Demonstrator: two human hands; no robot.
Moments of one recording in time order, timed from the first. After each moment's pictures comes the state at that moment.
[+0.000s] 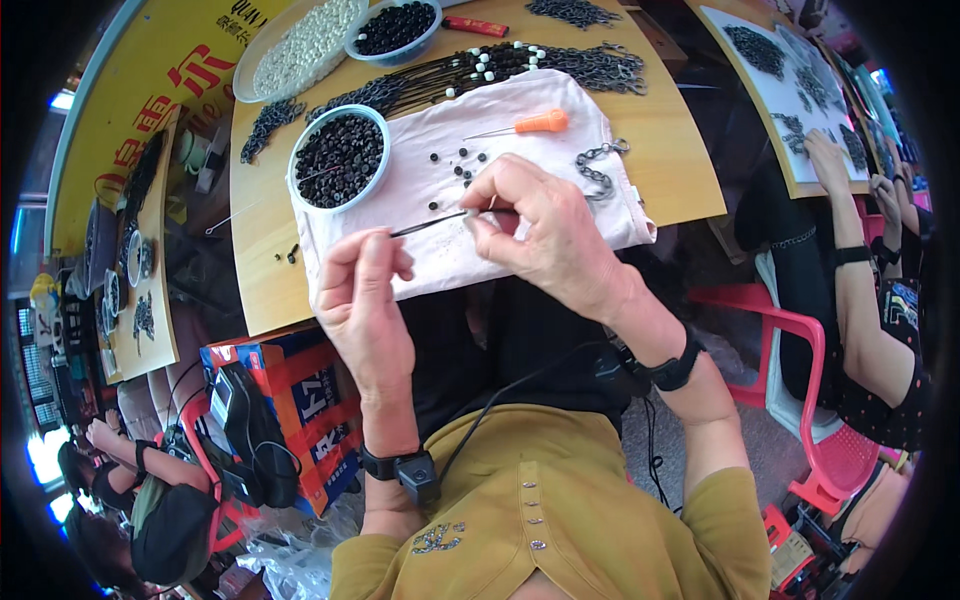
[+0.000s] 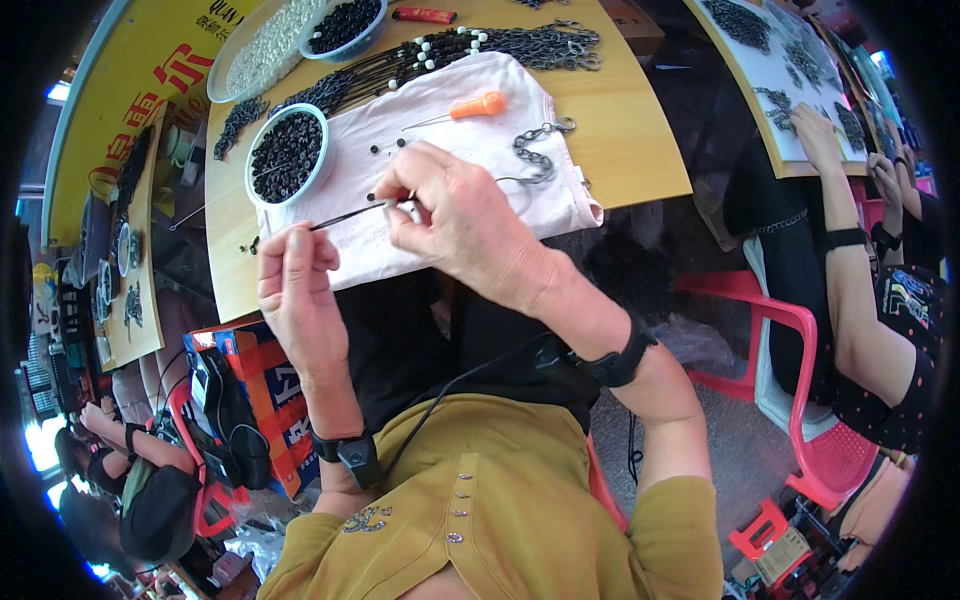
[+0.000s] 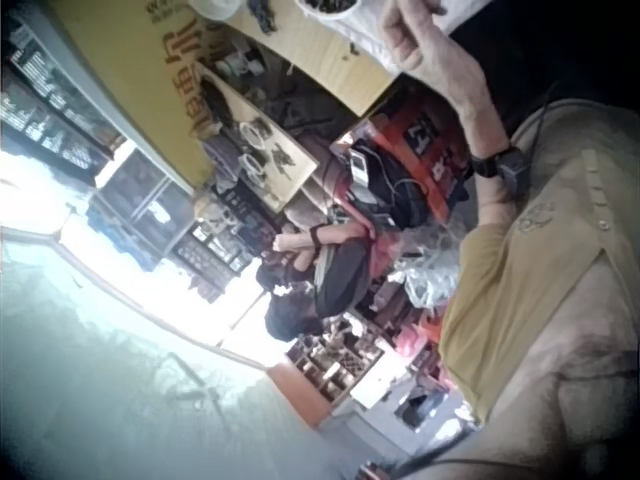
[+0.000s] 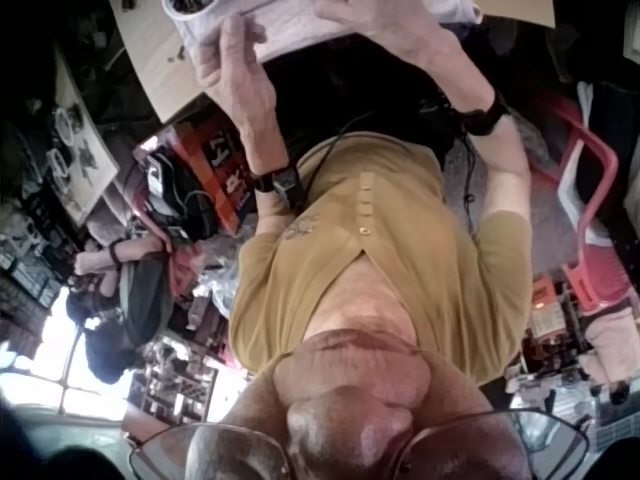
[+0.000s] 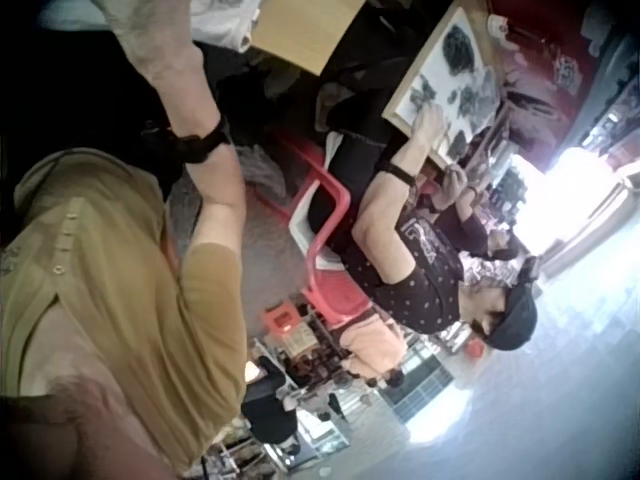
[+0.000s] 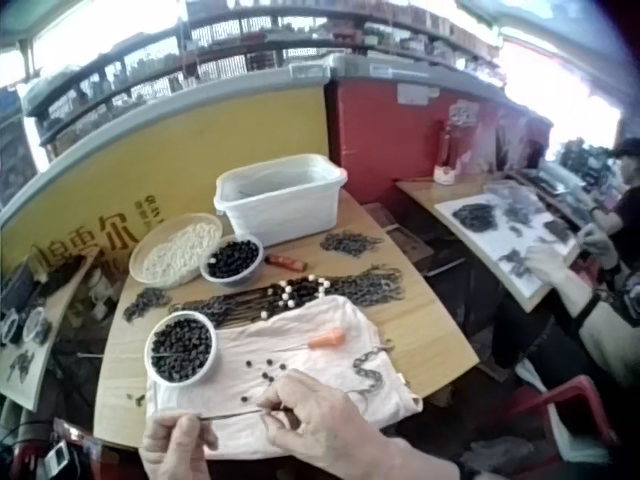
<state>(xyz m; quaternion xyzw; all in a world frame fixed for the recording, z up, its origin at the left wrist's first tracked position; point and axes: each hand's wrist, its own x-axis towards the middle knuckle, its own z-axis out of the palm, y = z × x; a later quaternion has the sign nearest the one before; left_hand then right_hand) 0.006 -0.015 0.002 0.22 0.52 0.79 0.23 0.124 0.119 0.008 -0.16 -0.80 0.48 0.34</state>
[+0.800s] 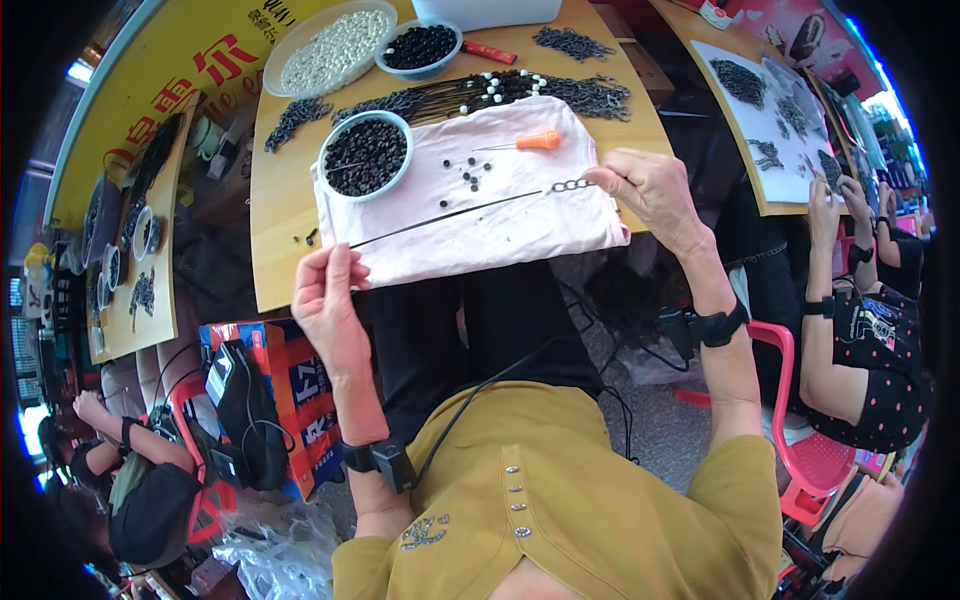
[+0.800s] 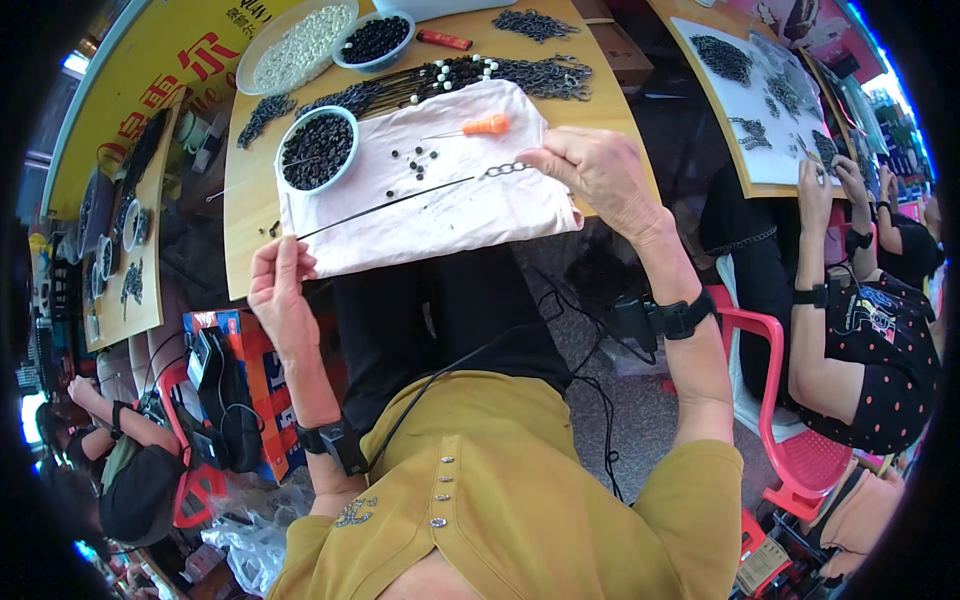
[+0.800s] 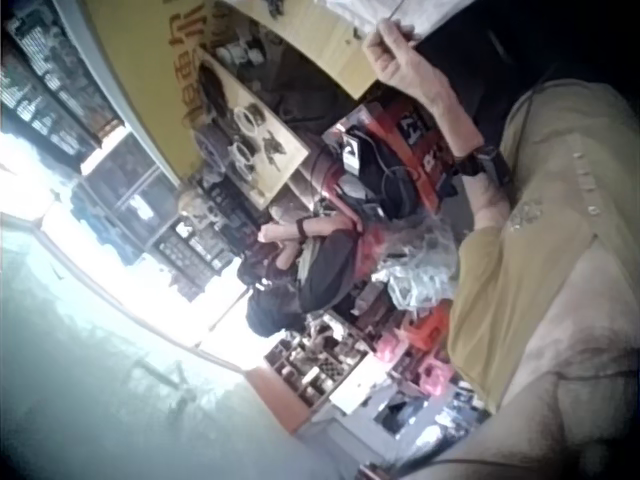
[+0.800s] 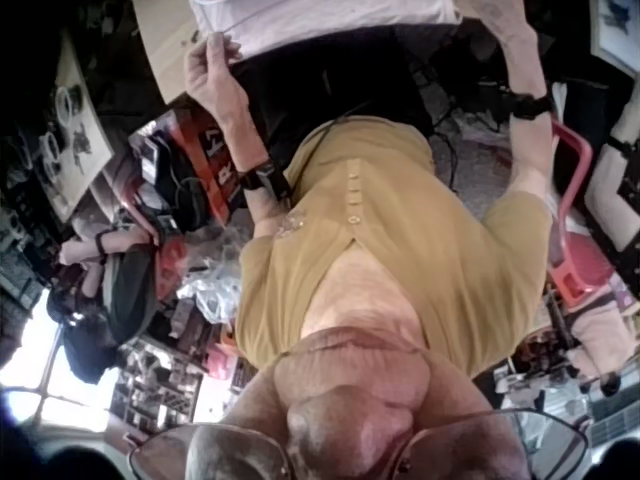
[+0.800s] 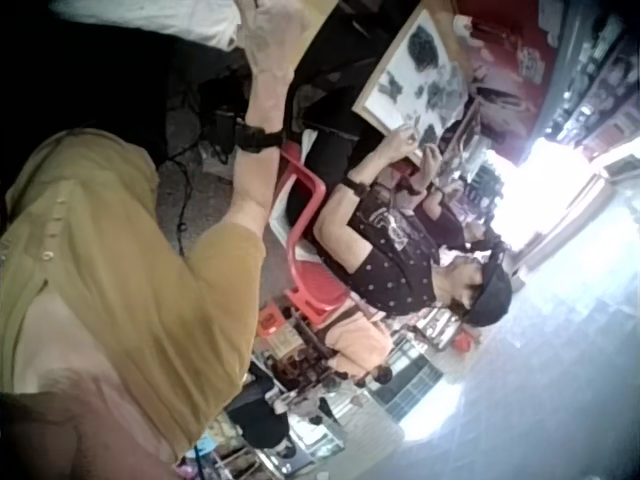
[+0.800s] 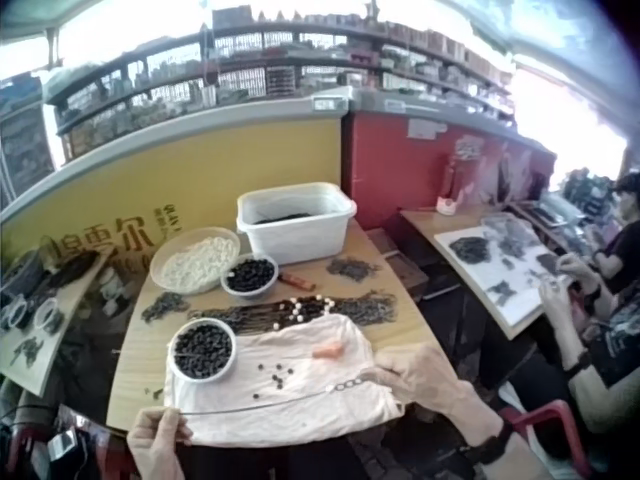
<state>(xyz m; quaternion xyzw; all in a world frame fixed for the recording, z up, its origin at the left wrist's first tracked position) -0.028 -0.054 -0.003 0.19 0.62 0.75 0.16 0.206 0.197 0.037 -0.23 -0.92 0.21 0.22</state>
